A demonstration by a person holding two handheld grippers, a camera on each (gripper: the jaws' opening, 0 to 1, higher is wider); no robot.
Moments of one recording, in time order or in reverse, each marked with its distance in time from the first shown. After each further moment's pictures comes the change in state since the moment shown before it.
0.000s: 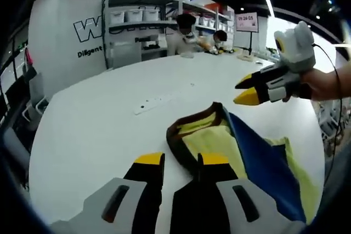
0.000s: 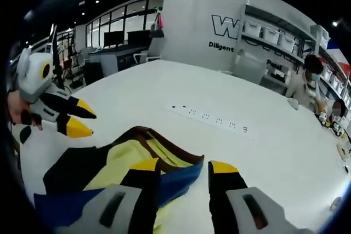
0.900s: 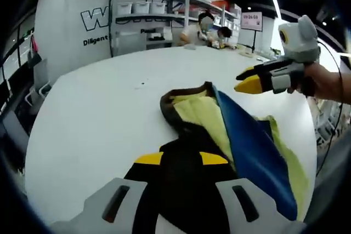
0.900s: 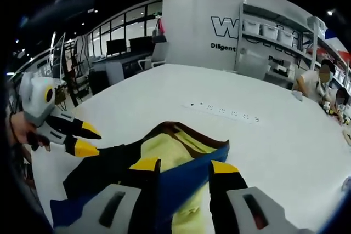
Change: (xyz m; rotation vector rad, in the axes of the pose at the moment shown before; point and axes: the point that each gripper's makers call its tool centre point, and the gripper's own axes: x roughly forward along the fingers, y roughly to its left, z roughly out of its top) left arm -0.040 -0.019 -0.059 -0.068 0.055 0.020; right arm -0.031 0.053 -0.018 0.080 -0.023 0.056
